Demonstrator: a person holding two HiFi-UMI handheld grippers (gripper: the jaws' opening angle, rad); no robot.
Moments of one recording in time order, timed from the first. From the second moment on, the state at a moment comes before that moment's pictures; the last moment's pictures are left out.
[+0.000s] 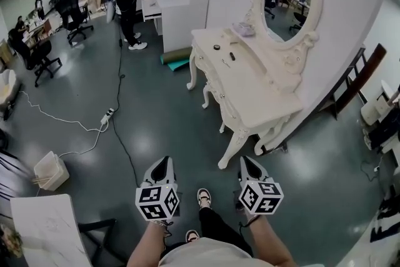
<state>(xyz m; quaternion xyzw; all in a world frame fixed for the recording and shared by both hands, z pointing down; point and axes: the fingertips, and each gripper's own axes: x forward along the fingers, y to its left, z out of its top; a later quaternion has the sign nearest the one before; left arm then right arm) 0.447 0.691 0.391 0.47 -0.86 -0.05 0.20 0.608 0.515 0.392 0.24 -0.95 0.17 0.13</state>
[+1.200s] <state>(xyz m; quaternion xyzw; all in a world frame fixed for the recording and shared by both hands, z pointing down) 0.271 0.463 0.400 0.45 -0.87 -0.03 0.22 0.399 0.278 0.400 0.20 -0.95 0.19 0.14</state>
